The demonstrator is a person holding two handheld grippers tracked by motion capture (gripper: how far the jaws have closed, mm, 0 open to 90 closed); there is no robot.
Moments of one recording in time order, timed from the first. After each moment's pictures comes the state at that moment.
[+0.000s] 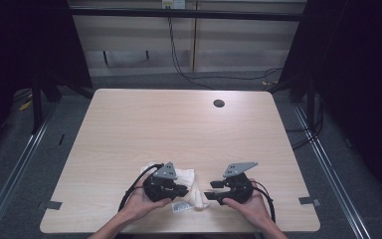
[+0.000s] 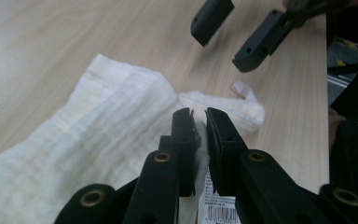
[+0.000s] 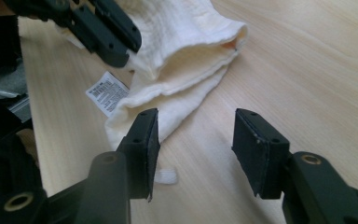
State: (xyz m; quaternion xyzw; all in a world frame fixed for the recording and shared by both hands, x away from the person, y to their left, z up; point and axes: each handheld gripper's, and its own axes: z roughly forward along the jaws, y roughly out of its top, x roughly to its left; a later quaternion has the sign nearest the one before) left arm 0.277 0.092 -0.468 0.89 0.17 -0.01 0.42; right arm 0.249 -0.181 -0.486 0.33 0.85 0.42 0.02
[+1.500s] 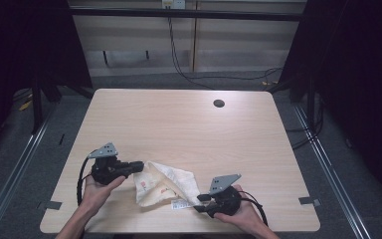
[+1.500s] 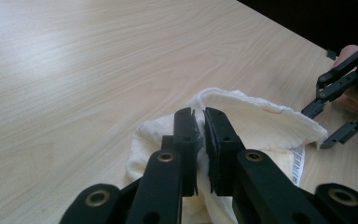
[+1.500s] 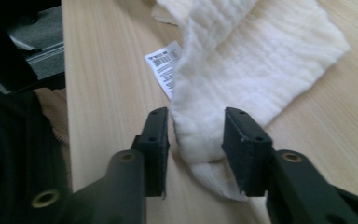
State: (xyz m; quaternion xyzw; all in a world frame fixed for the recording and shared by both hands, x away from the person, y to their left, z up) left arm 0.309 0.221 -0.453 0.80 0.32 0.02 0.51; right arm 0.231 -0.147 -0.499 0.23 0.89 0.40 0.02
